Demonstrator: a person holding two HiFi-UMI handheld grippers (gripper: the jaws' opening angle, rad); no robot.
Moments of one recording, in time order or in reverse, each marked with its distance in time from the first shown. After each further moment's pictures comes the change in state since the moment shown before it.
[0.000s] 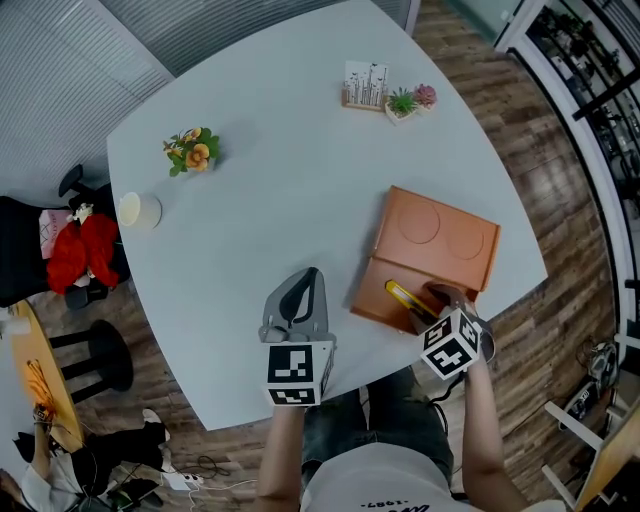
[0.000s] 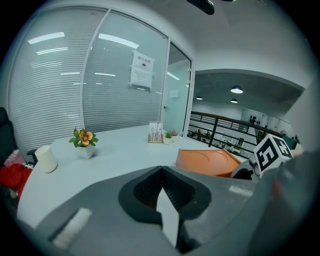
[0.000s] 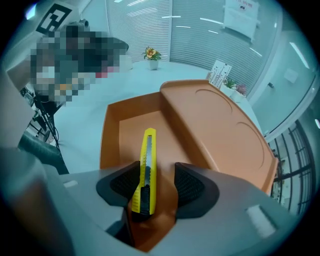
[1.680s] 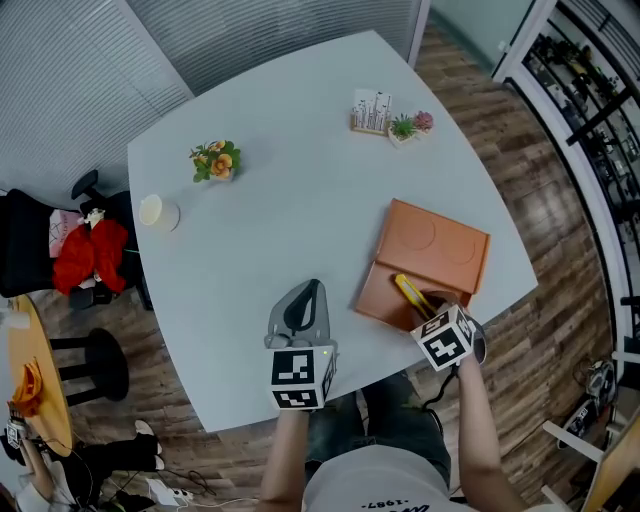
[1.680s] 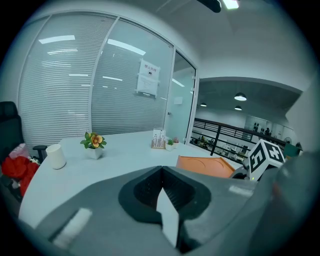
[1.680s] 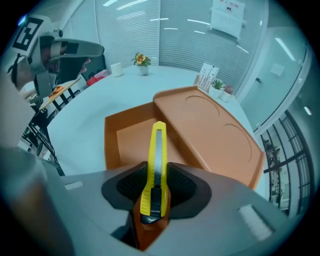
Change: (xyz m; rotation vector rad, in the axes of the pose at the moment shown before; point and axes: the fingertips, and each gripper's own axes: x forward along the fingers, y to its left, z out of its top) left arm -0.040 0.000 0.006 -0.067 -0.057 0.027; right arm -0.013 -0.002 0.012 0.107 -0.035 -0.058
